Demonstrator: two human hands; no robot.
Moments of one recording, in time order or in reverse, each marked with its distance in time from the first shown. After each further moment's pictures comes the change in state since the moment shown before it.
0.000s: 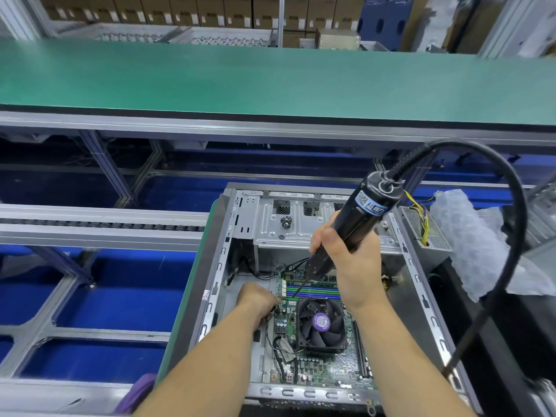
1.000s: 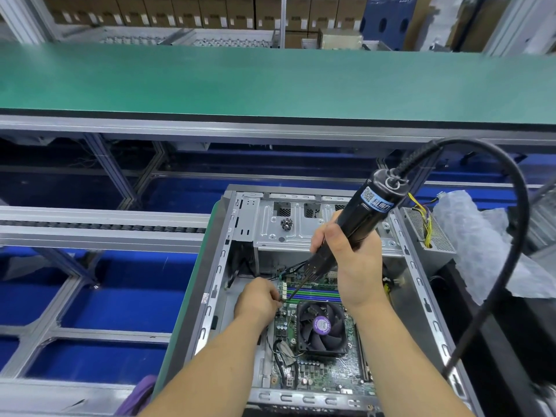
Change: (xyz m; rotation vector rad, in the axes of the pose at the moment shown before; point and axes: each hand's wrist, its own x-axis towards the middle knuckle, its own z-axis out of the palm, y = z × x) left_hand 0.002 0.001 0.001 0.440 0.101 0.272; right_hand 0.006 0.004 -0.001 0.036 0.021 0.005
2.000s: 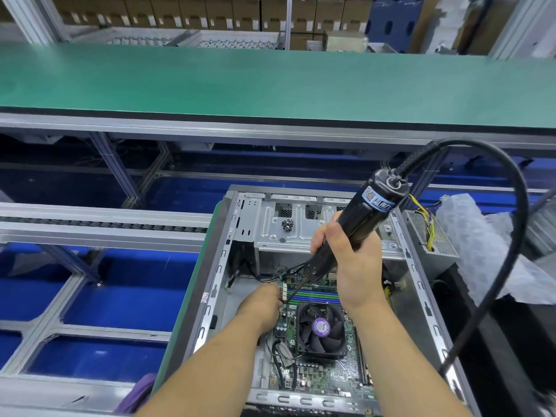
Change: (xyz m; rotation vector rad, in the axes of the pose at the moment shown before) left_hand -0.001 0.000 0.005 0.215 -0.140 0.136; right_hand 0.001 -0.007 0.003 -0.013 -0.010 -0.017
